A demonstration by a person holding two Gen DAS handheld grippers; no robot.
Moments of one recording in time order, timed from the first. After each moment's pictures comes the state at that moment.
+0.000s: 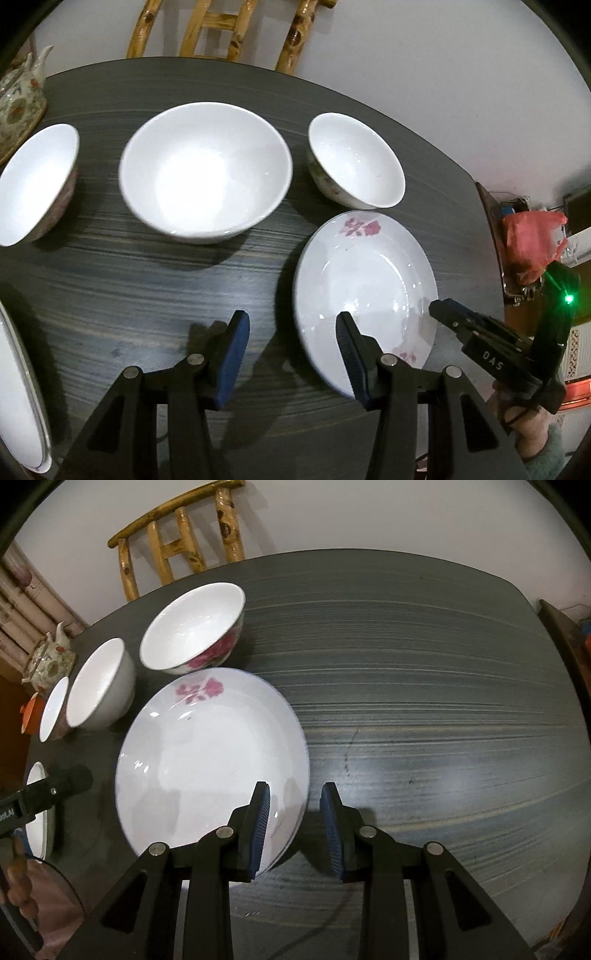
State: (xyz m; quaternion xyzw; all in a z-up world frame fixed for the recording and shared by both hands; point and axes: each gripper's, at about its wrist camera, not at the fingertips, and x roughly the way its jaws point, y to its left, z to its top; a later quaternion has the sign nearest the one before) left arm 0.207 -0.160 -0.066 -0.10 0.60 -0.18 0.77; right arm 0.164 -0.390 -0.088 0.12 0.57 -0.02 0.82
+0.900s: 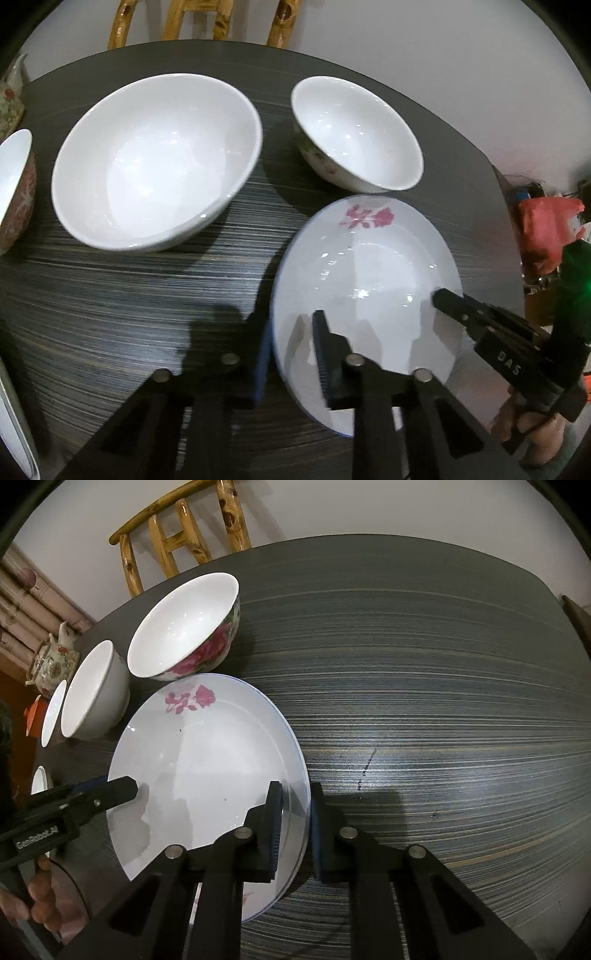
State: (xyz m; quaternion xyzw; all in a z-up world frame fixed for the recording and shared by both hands) left arm 0.213 -0.181 -0.089 -0.06 0.62 -0.17 0.77; right arm 0.185 -0.397 -0.110 0.13 0.57 0.02 0.81
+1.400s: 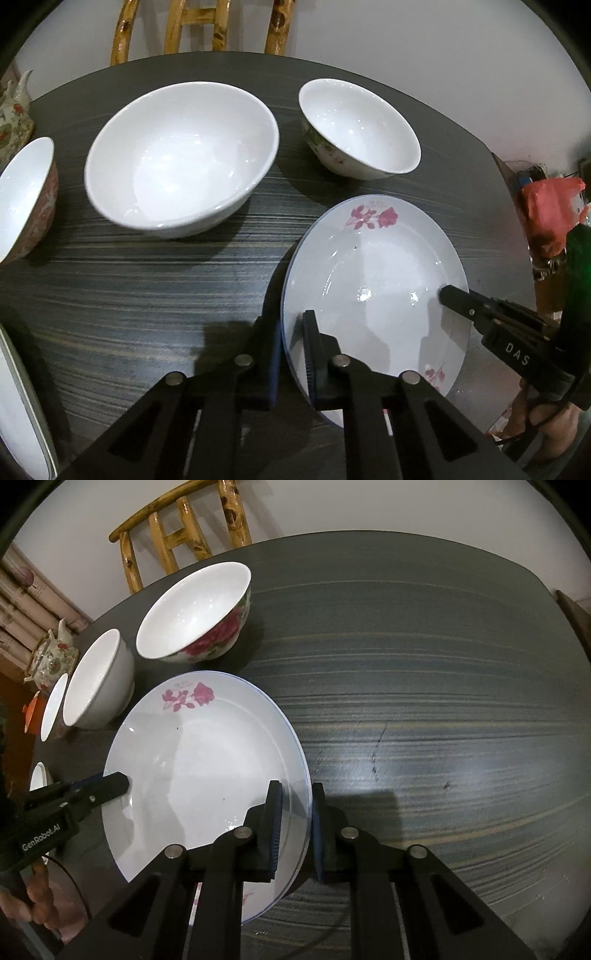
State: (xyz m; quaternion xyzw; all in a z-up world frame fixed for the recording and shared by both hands) left arm 0.203 -0.173 -0.080 -0.02 0.61 -0.17 0.78; right arm 0.174 -0.386 -0.108 0.14 0.58 0.01 0.81
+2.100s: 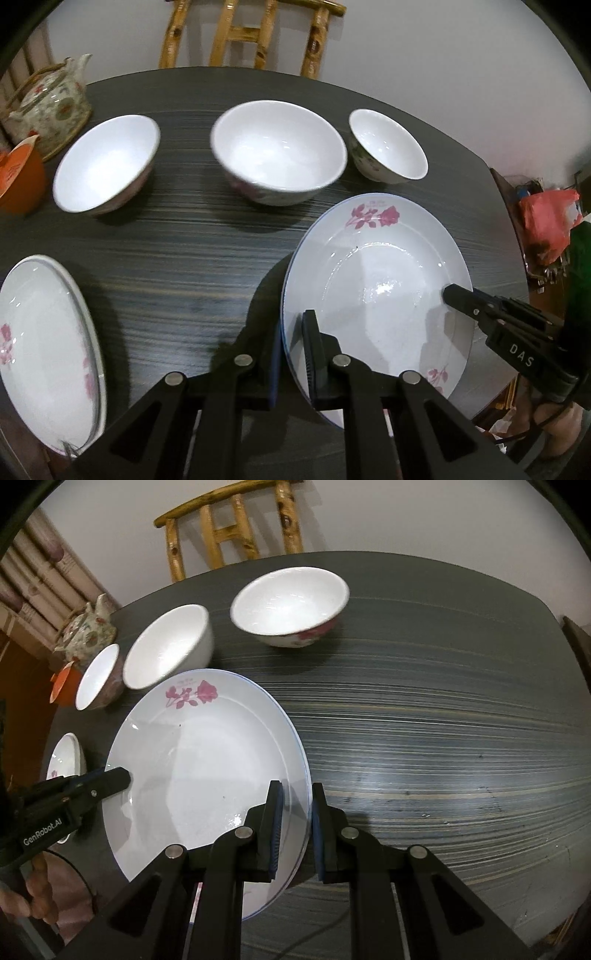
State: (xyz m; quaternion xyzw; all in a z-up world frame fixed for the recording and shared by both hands) left arm 0.174 -0.127 -0.053 -0.04 0.59 -0.15 0.80; right arm 0.143 -0.315 -0.062 0.10 0.56 0.03 0.82
